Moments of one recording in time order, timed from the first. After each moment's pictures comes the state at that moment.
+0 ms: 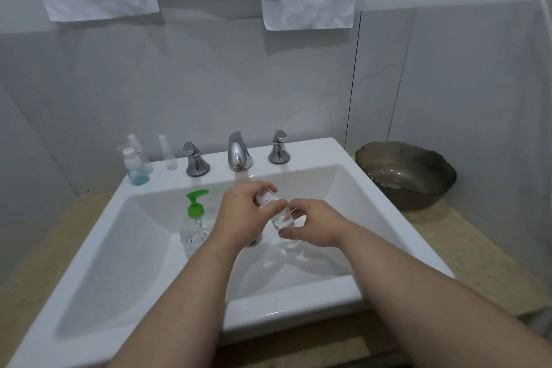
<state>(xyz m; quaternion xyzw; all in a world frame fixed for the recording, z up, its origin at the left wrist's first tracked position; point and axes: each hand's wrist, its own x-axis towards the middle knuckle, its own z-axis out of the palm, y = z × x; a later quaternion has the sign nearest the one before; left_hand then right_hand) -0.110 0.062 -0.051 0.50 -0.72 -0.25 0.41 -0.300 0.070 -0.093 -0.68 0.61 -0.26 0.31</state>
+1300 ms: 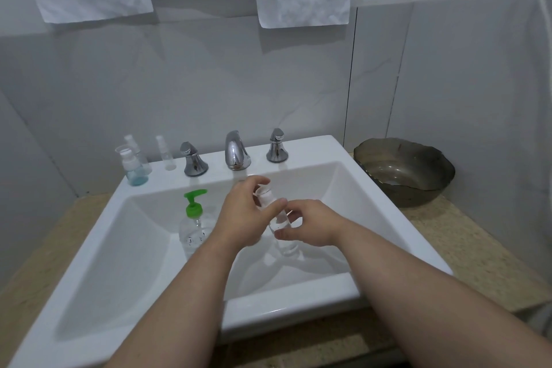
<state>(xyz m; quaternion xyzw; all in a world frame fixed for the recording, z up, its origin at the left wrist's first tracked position) -0.112 0.057 -0.057 0.50 -0.73 -0.27 0.37 -0.296 0.072 -0.091 -0.69 0.61 -0.24 0.32</state>
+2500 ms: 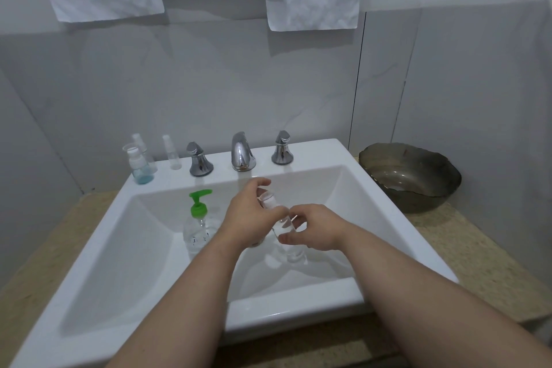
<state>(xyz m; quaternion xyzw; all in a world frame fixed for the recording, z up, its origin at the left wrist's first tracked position) -0.113 0.061 -0.051 0.53 -0.69 -0.35 0.35 -0.297 0.072 -0.091 -0.69 0.61 -0.23 0.33</state>
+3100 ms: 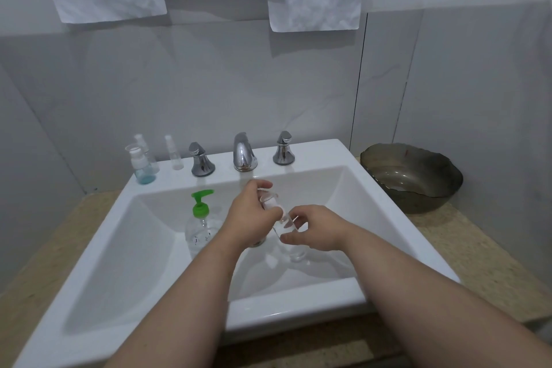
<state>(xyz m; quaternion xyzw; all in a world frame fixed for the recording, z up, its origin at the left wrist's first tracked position) -0.111 0.057 -0.054 0.53 -0.68 -0.37 0.35 -0.296 0.073 -0.090 -0.69 0.61 -0.22 0.33</state>
